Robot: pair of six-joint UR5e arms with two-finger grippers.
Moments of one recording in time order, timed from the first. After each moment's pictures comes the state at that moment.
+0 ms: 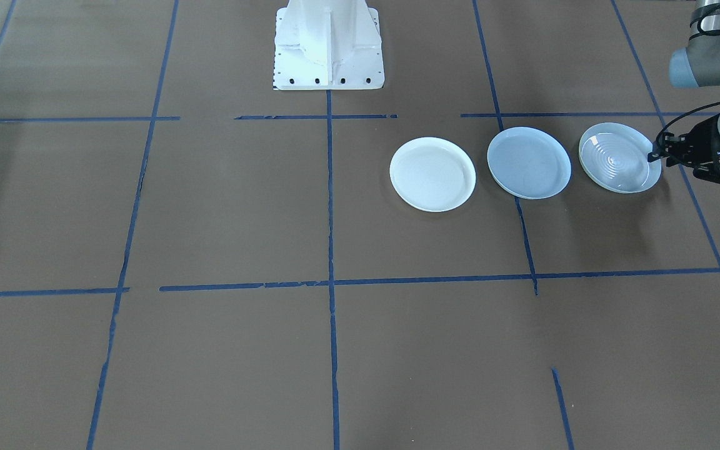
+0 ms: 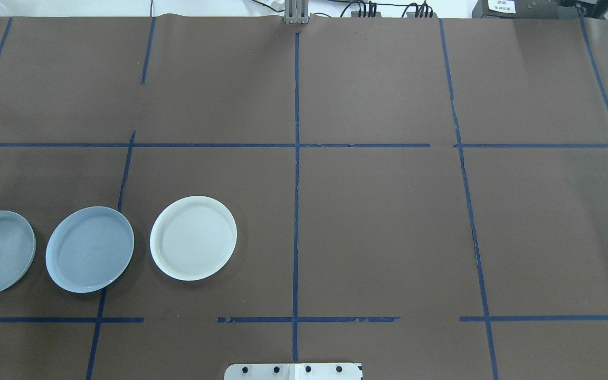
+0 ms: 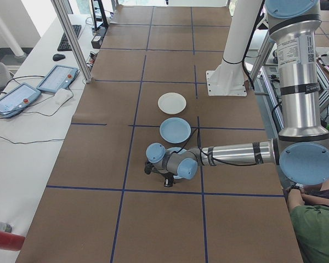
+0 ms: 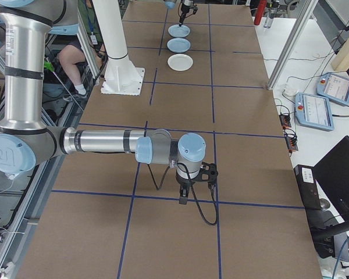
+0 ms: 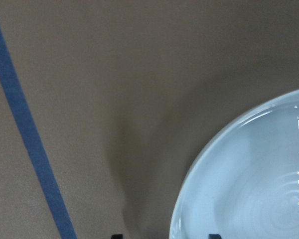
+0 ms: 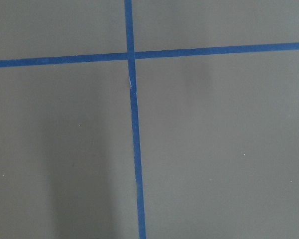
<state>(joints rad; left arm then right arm) -1.09 -1.40 -1.51 -1.99 -2.43 -0.22 1.56 -1.69 1.73 -1.64 2.31 0.06</state>
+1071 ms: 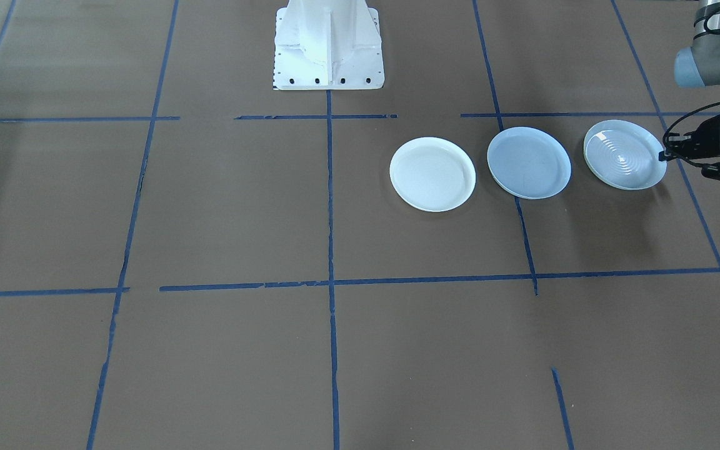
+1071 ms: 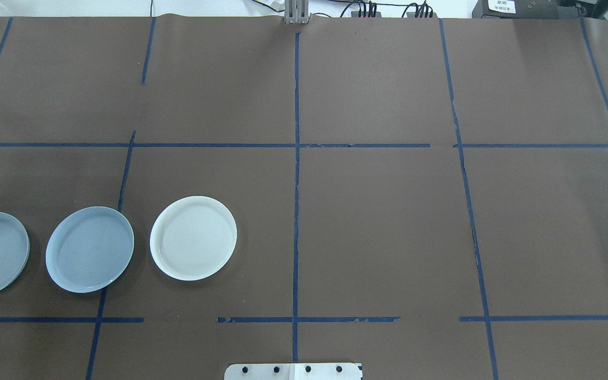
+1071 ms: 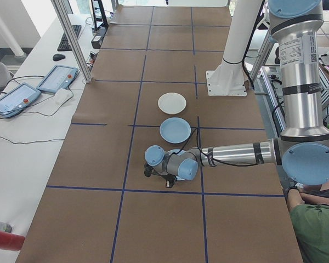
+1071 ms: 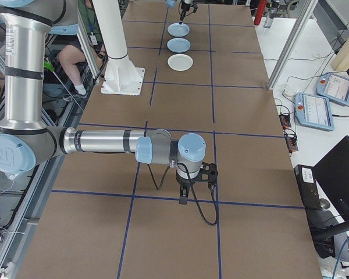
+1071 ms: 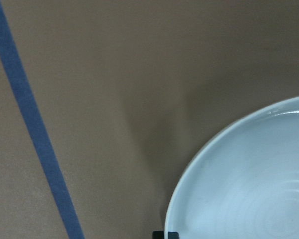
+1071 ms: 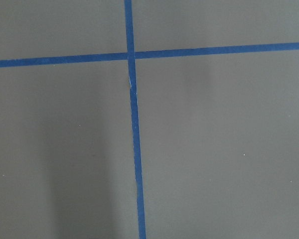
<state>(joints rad) -1.17 -1.40 -1.51 -1.92 -2.51 -0.21 1.56 -1.69 1.73 -1.64 2.31 0.06</state>
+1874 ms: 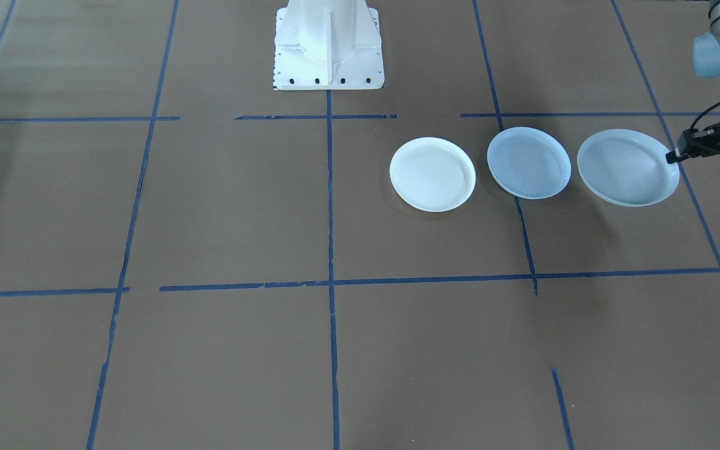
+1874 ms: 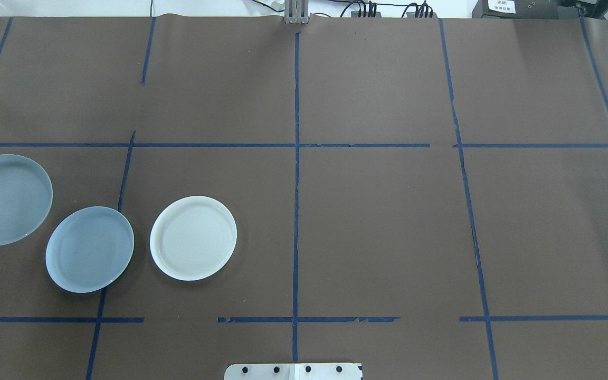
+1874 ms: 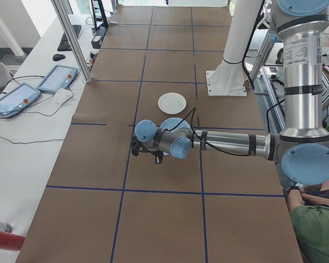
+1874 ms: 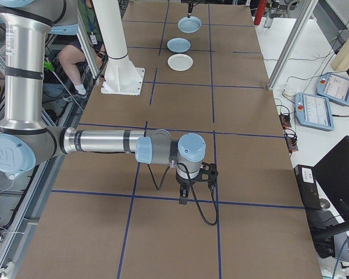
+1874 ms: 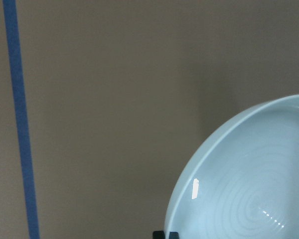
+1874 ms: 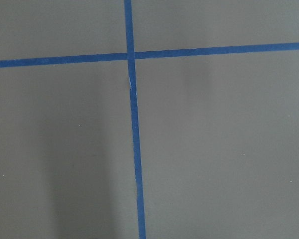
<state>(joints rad) -1.24 -1.46 -1.73 -1.83 -2.57 -0.49 1.56 -1.69 1.73 -1.64 2.31 0.06</state>
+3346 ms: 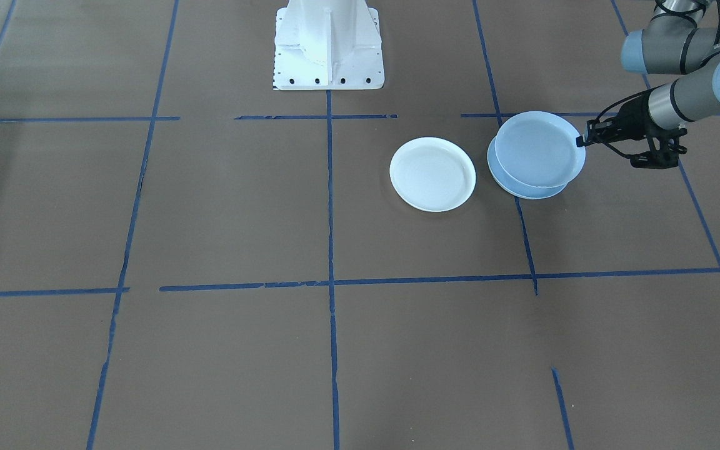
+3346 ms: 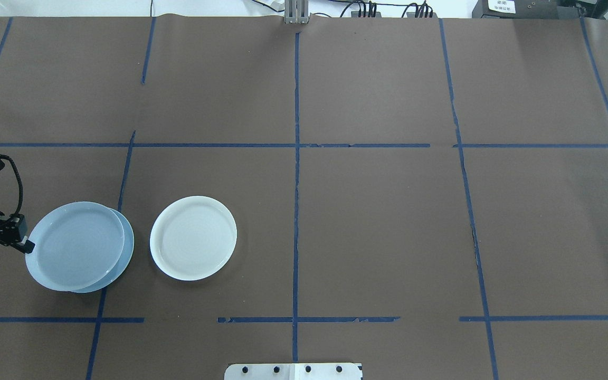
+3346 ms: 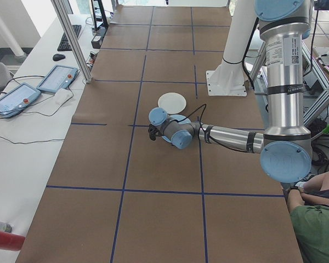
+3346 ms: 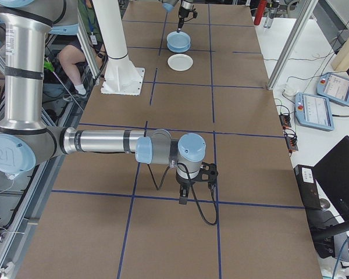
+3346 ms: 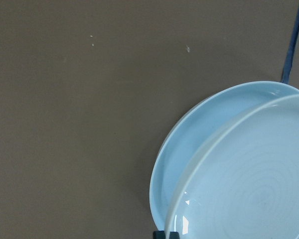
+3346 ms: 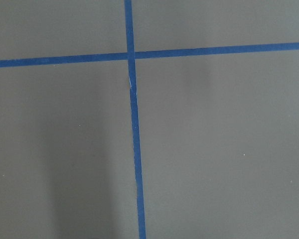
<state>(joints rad) -0.94 -1.46 -1.74 -2.07 -2.58 -0.86 1.56 -1.69 1.73 -1.64 2.31 0.06</state>
